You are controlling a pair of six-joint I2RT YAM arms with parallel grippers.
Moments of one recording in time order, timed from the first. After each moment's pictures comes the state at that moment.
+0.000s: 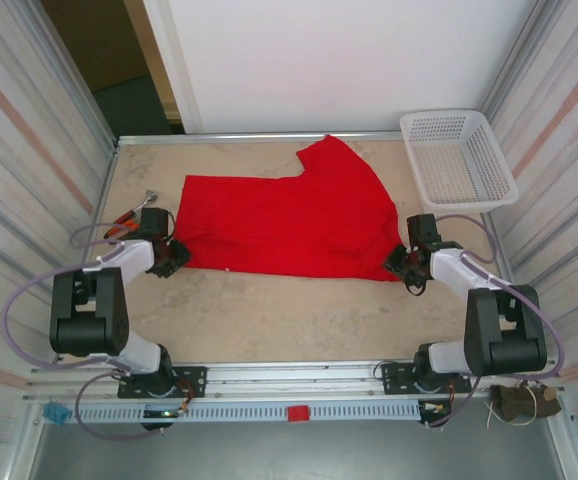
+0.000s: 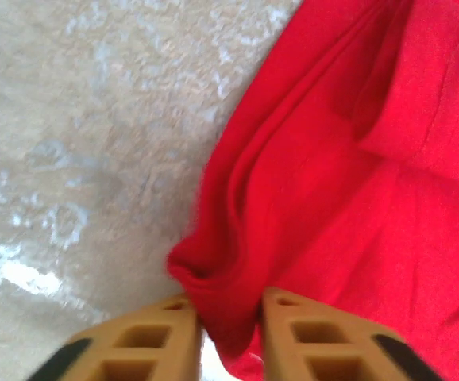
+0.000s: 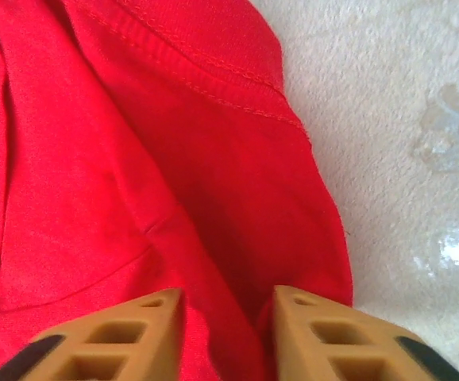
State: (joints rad) left arm 0.02 1.52 0.74 -0.40 0.03 -0.62; right arm 0.08 1.37 0.65 -0.47 -0.11 0.70
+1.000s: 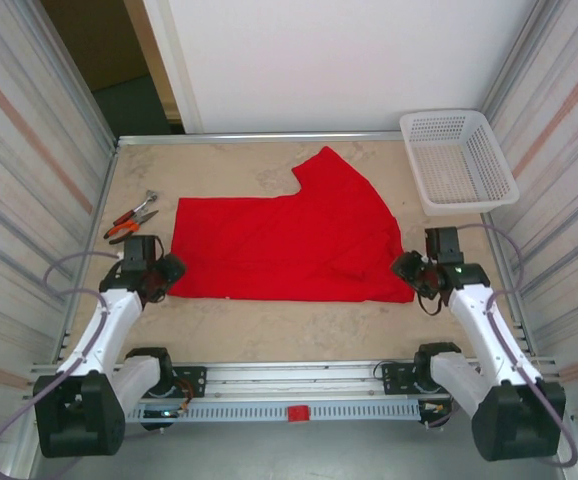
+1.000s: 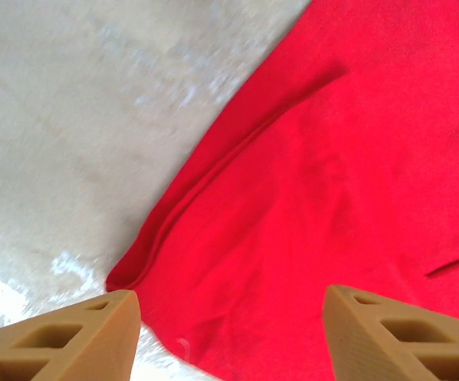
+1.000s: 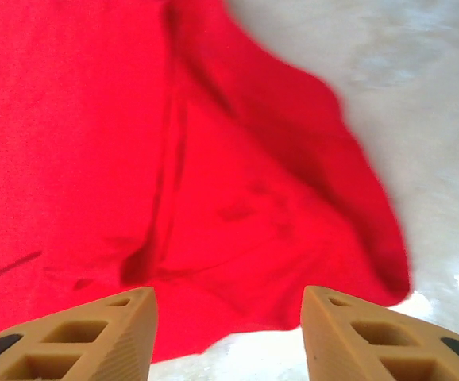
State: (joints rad) left arm 0.02 0.98 0.57 -0.59 0.01 -0.73; right arm 0.13 0.96 0.66 -0.75 -0.11 0.73
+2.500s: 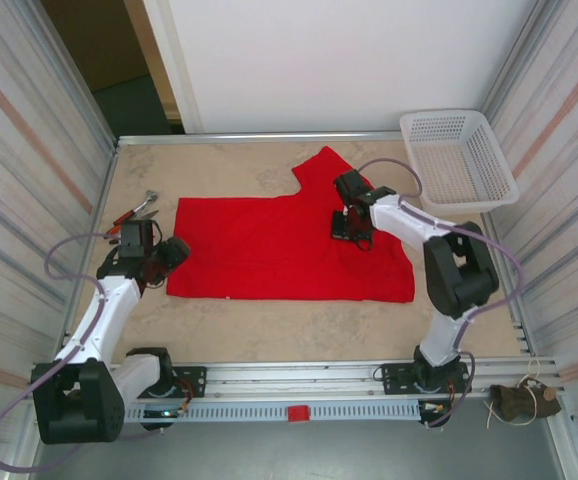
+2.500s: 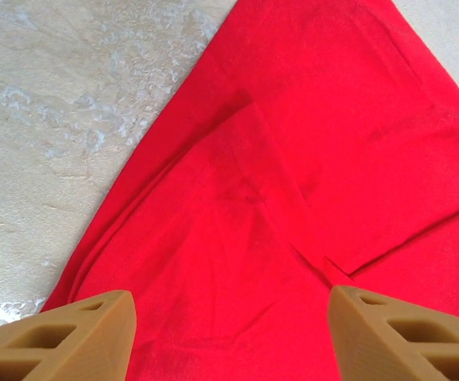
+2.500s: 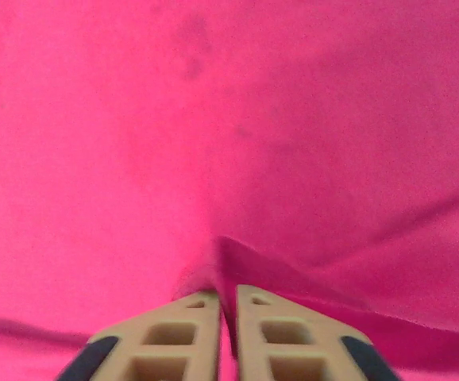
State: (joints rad) left arm 0.01 1.04 0.64 -0.55 0.09 -0.68; right arm 0.45 1.83 1.29 -0.68 -0.02 0.55
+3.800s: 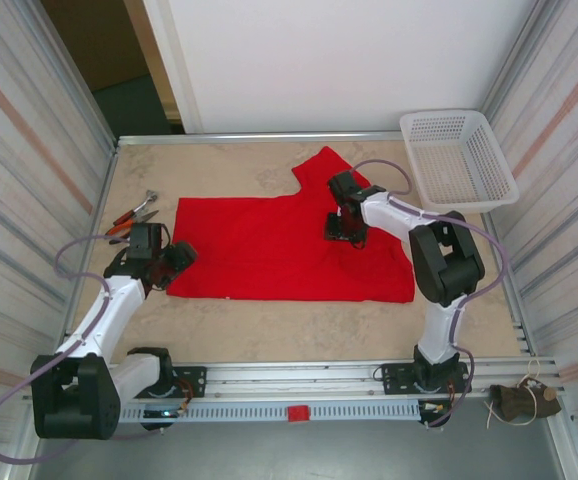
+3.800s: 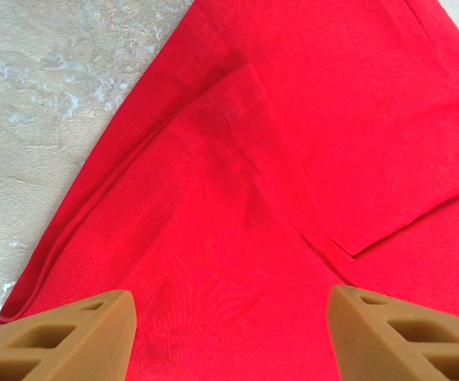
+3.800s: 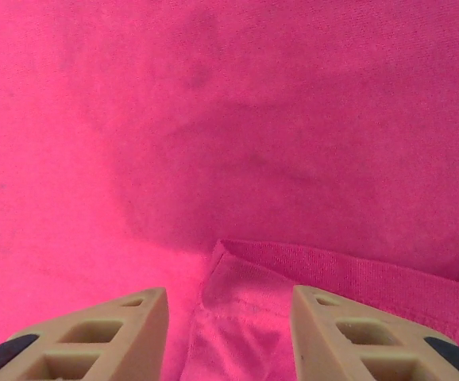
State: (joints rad) left arm -0.04 1.06 0.62 -0.53 0.08 -0.72; right arm 0.47 1.91 1.32 -0.67 0.00 0.52
